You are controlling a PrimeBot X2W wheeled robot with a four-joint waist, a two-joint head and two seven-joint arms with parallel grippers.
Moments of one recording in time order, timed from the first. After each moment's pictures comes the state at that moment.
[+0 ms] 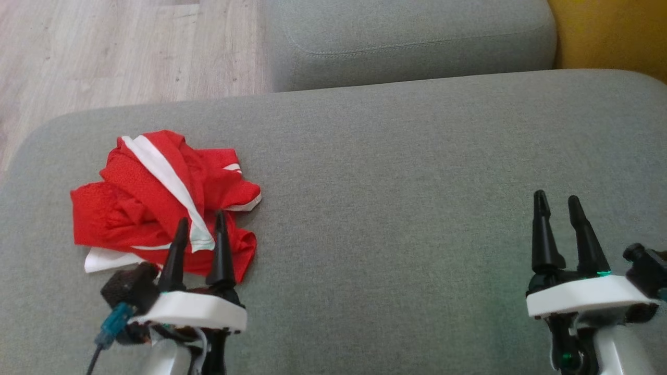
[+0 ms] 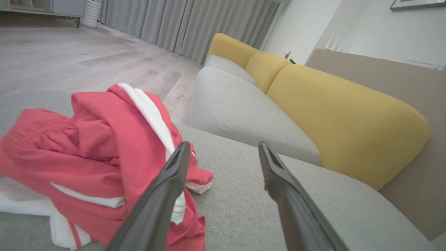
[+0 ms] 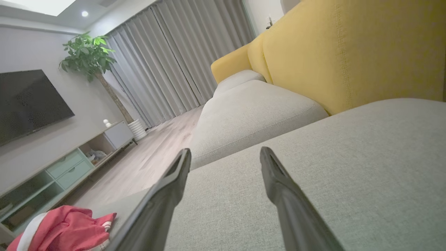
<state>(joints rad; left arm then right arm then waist) -0.07 0.10 -0.27 0.14 -0.58 0.05 -0.11 -0.01 -0.04 -0.01 0.11 0.46 0.13 -0.11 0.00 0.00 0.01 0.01</state>
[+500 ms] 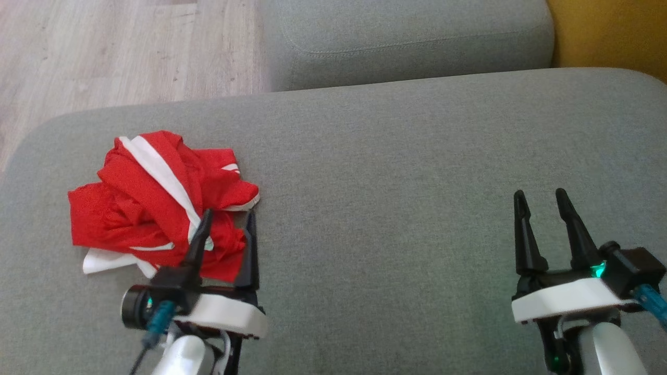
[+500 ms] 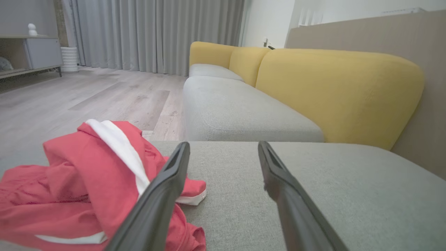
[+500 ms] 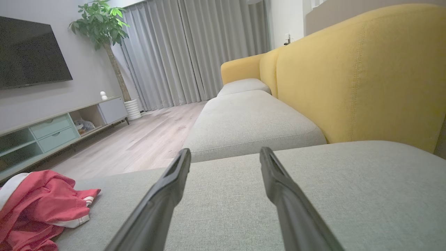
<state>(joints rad) -0.12 0.15 -0.40 0.17 -0.39 0.13 -0.15 -0.01 -0.04 0.02 0.09 0.22 0.13 -0.15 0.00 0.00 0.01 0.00</state>
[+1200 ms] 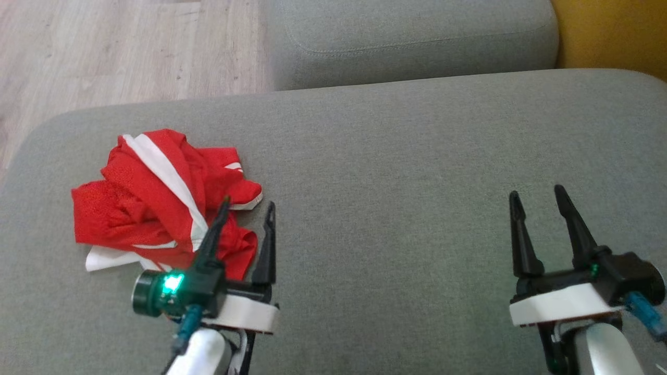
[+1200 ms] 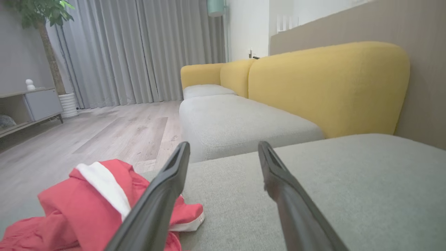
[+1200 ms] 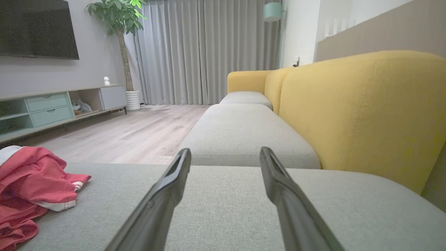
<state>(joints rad) -0.17 0.18 -0.52 0.19 -0.25 0.22 -0.21 -0.01 -0.04 0.02 0.07 0.03 0.13 -0.21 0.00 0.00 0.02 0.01</state>
